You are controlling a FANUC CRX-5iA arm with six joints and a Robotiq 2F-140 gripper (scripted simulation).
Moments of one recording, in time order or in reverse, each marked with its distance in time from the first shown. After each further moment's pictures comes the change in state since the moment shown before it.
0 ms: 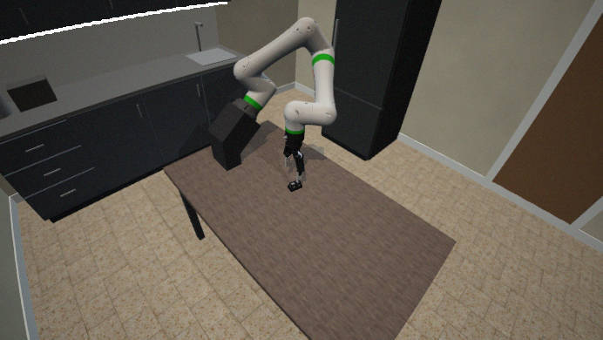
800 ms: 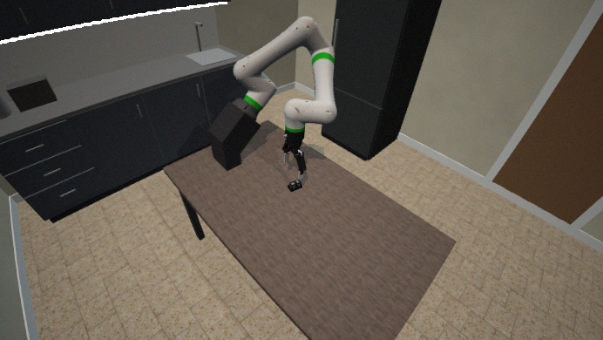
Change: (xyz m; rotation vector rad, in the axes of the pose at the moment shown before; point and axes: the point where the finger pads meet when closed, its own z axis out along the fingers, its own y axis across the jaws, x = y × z) arm 0.000 0.000 -0.009 0.000 0.000 0.000
